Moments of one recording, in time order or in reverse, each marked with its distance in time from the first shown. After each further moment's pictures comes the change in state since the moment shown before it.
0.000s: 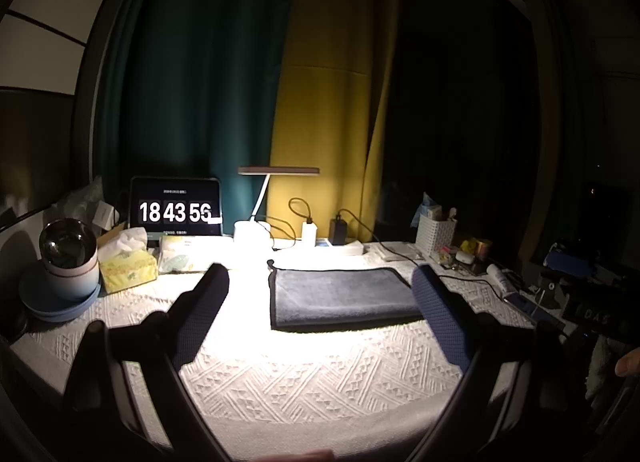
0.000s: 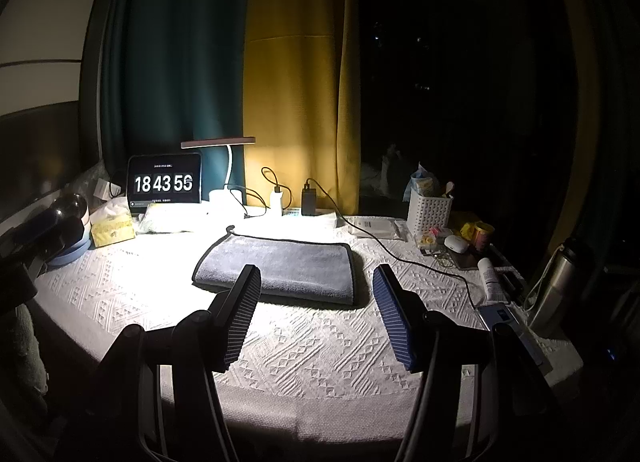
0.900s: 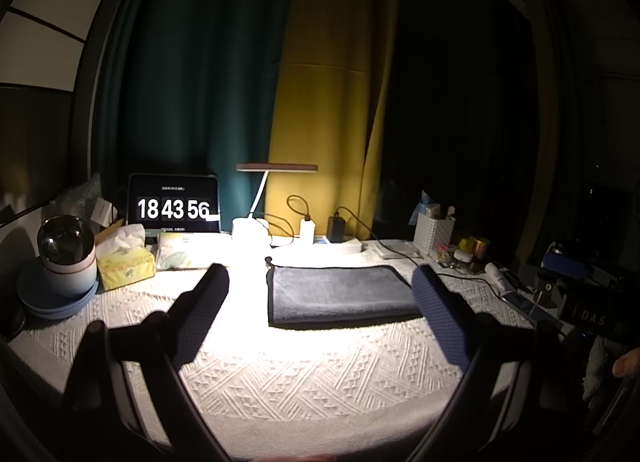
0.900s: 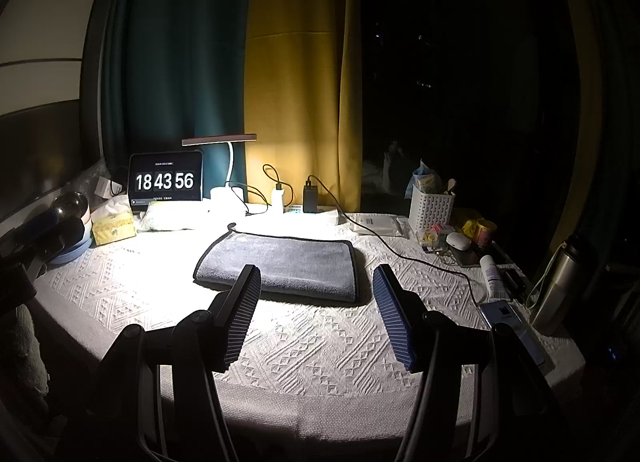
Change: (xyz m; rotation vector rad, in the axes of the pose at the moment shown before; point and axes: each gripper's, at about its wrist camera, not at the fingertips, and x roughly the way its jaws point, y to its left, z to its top) left arm 0.001 -0.001 -0.001 -0.002 0.013 -0.008; right arm 0.001 0.004 -0.002 0.005 0.009 0.004
